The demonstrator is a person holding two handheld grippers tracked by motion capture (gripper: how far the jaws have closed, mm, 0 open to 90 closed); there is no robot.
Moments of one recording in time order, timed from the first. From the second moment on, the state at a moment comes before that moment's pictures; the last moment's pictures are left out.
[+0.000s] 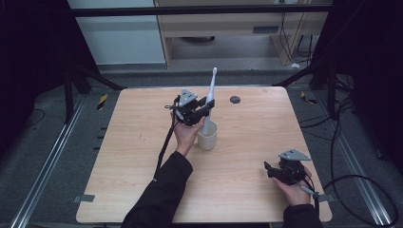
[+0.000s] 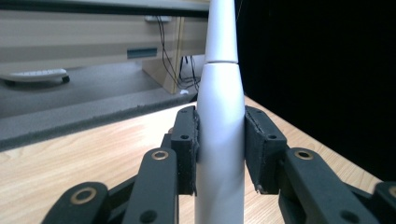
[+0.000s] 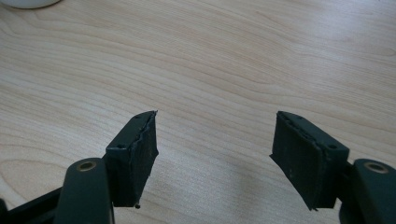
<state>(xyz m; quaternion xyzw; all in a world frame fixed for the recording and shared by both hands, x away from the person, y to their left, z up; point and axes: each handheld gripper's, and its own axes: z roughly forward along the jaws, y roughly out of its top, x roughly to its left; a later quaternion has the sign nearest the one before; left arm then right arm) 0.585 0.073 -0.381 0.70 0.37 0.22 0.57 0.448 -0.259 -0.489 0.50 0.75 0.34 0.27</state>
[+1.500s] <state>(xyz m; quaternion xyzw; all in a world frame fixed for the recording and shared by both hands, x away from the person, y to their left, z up) 0.571 0.072 -0.431 0.76 0.37 0.20 0.49 0.447 -0.257 -0.490 0.50 0.75 0.33 0.27</state>
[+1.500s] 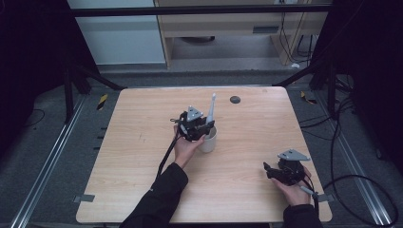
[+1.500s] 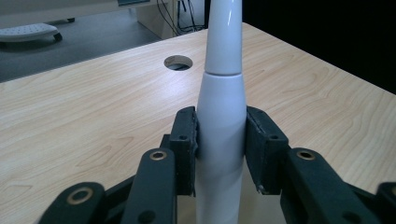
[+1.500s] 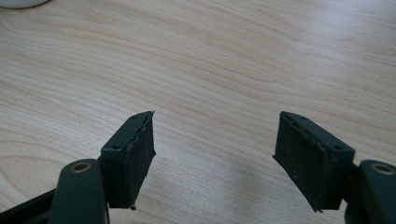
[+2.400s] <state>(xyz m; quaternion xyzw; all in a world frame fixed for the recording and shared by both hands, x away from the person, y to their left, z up) 0.511 0.140 -0.416 0.81 0.33 0.21 0.44 0.446 -0.258 -0.489 0.51 0.74 0.34 0.27</state>
